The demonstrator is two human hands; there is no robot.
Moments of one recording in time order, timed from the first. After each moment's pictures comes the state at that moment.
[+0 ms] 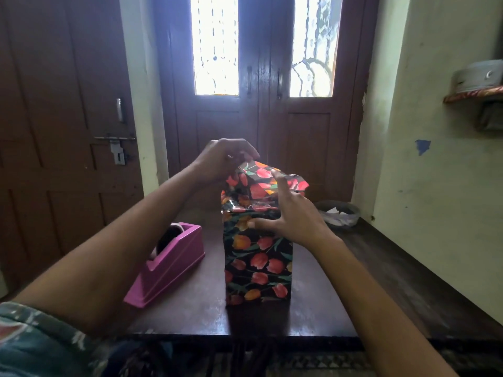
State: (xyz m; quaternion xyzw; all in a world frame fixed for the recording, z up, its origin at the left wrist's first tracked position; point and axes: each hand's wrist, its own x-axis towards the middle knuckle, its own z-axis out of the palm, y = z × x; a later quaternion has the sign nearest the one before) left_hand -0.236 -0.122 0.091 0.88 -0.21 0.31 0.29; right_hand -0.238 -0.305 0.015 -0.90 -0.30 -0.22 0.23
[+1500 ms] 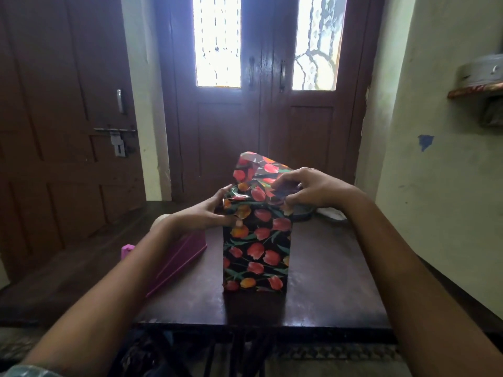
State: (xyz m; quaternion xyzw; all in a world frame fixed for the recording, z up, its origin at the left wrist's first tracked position) left_hand -0.261 -0.094 0.004 0.86 -0.14 -0.04 0.50; right_hand -0.215 -0.333 0.061 -0.89 -0.36 -0.02 0.29
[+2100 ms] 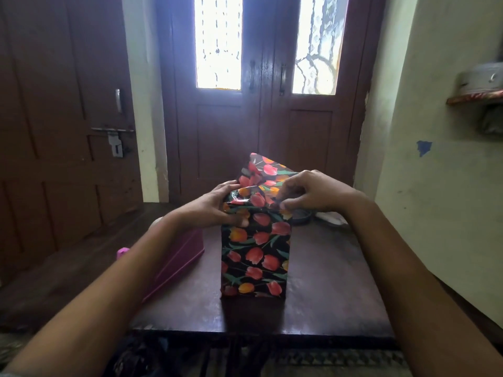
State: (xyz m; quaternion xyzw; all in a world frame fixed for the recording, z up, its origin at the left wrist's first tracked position) left_hand -0.254 -0.099 0.018 0.88 -0.16 0.04 0.44; right_hand -0.218 -0.335 0.065 -0.89 -0.38 -0.09 0.22
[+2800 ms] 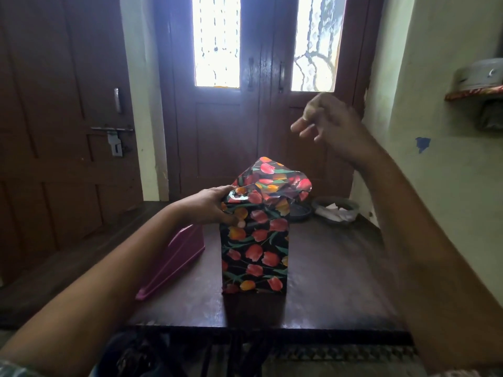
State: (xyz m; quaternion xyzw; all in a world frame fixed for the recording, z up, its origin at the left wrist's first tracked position) left_hand -0.253 -0.098 0.025 0.91 -0.12 0.01 0.41; right_hand -0.235 -0.344 0.123 -0.76 -0.38 -0.30 0.43
